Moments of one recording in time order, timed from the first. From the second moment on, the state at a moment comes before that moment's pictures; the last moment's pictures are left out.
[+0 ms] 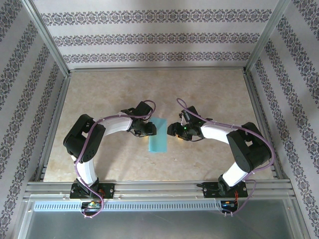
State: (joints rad) left arm -0.58 1.84 1.08 -0.44 0.26 -0.65; right arm 0.49 1.62 0.76 -0.18 -0.39 0.73
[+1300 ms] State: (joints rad) left arm -0.58 1.84 1.09 -0.45 0.26 -0.65; right arm 0.57 1.76 0.83 -0.09 -0.47 0.78
